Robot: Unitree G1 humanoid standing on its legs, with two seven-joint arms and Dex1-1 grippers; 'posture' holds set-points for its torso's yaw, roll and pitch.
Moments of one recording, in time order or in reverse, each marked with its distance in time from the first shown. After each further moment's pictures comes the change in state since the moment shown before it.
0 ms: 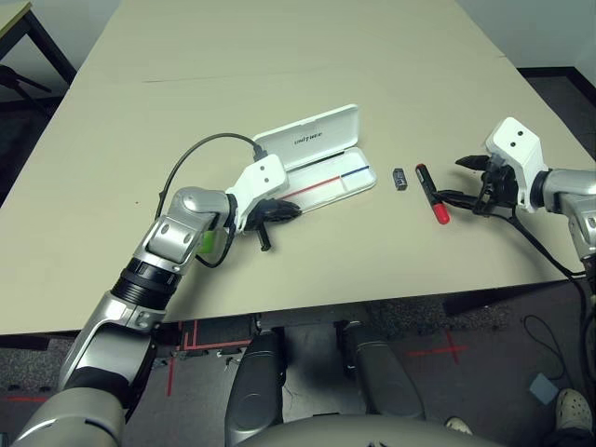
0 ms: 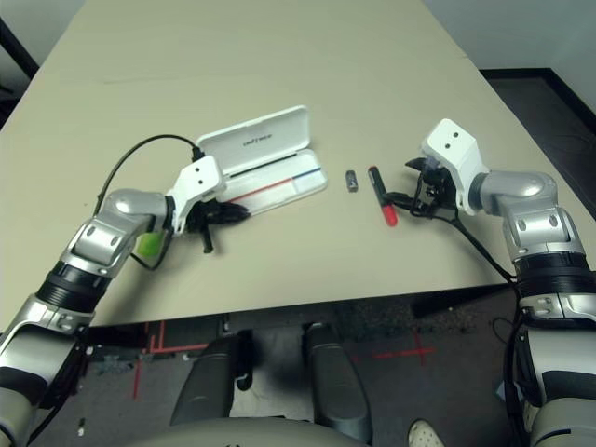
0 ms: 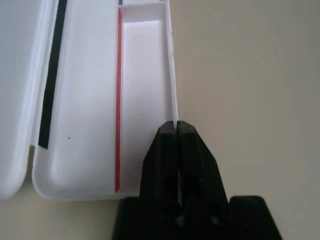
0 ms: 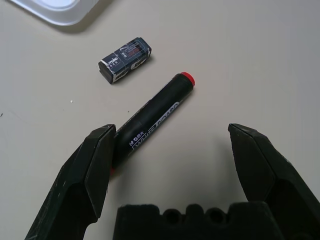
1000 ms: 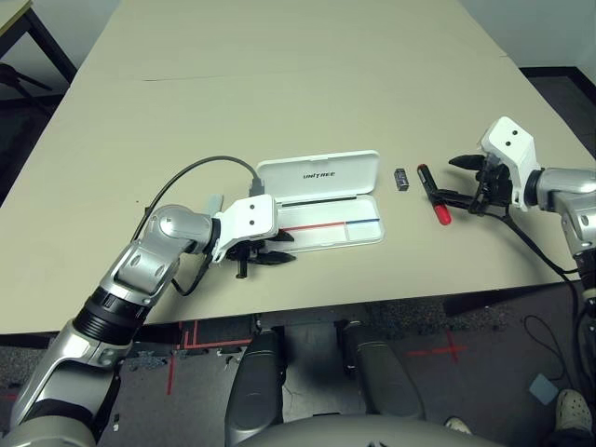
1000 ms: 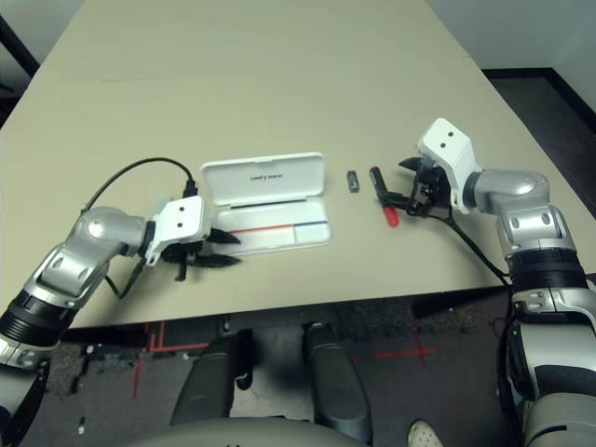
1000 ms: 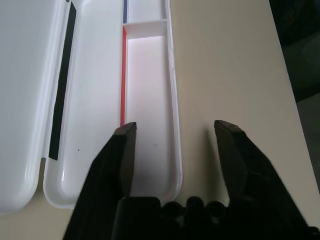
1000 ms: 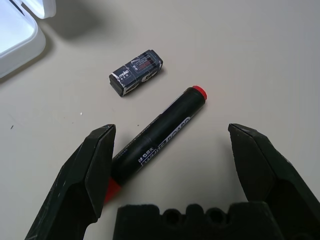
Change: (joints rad) left arm 0.165 0.110 0.030 -0.240 -0.035 -0.073 -0.122; right arm -0.031 0.026 0.006 0.051 -0.005 -0.023 0.037
